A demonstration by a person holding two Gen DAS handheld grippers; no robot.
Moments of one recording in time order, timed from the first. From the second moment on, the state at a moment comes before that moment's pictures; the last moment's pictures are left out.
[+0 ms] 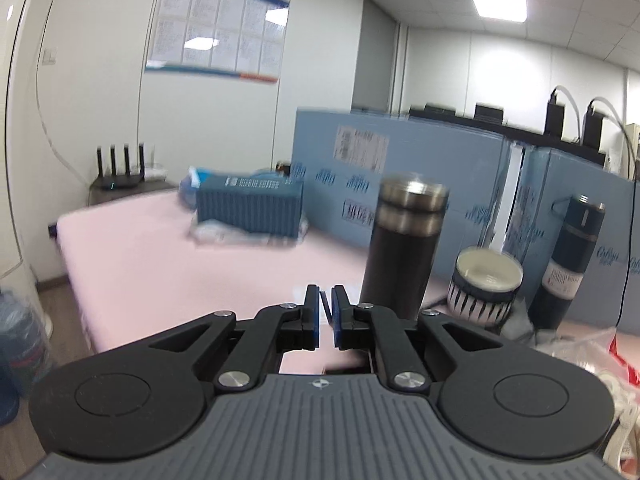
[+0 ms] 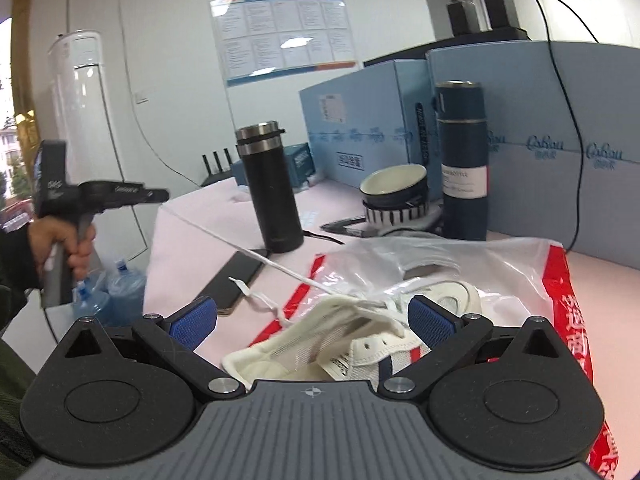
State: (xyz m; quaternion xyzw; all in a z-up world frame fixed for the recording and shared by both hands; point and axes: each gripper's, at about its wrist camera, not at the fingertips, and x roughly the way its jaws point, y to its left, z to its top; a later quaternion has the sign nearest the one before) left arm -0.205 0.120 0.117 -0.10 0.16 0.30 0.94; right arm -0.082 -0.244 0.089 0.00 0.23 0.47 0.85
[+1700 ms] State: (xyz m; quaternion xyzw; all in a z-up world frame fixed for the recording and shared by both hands) left arm -0.085 0.047 0.025 -0.32 0.27 0.24 0.88; right arm -0.052 -0.268 0.057 0.07 0.29 0.39 0.87
